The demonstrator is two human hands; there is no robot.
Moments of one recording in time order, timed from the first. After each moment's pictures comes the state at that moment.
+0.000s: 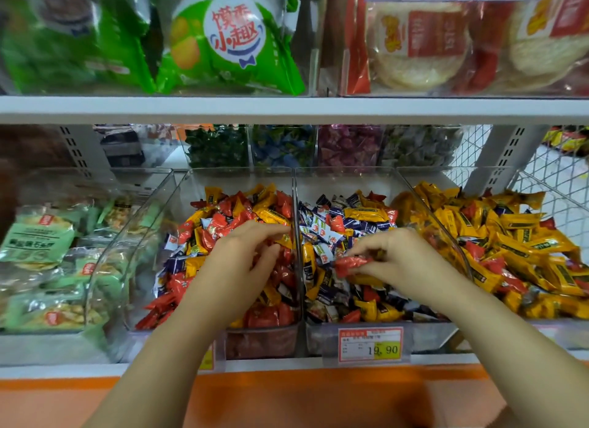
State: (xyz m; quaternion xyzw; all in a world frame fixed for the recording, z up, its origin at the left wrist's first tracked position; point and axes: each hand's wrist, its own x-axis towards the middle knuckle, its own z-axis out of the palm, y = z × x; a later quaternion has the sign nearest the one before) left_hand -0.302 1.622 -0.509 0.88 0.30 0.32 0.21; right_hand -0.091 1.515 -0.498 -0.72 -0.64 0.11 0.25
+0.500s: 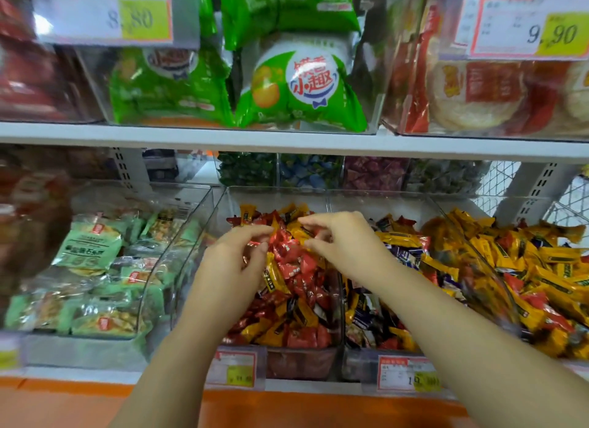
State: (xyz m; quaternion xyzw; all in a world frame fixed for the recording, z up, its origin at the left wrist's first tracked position) left_hand -0.339 1.645 -0.502 0.79 0.39 0.41 0.22; right_hand -0.164 1.600 -0.474 -0.70 -0.65 0.05 0.30
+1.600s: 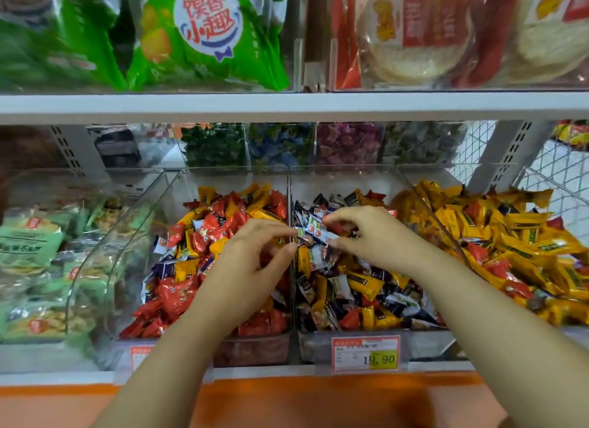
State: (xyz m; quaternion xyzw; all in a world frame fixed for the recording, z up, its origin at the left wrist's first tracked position) left_hand -0.279 1.621 -0.515 0.86 0.29 0.32 0.27; right_hand -0.073 1.563 -0.498 -0.73 -0.64 0.11 0.21
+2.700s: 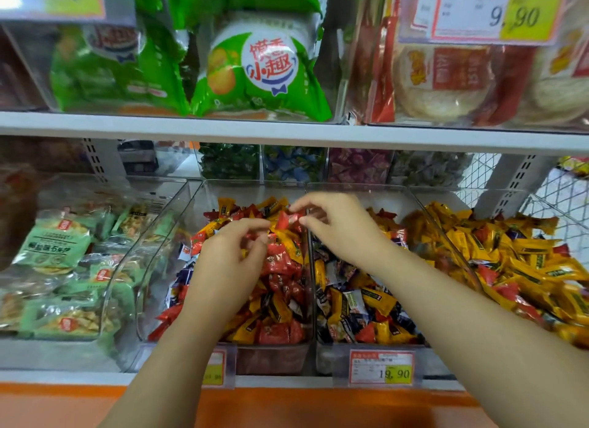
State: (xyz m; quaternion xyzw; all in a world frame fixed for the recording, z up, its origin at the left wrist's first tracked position) left_hand -0.305 1.637 -0.504 0.78 0.40 0.41 0.26; right_hand -0.137 1.593 -0.464 -0.67 -0.65 0.07 0.34
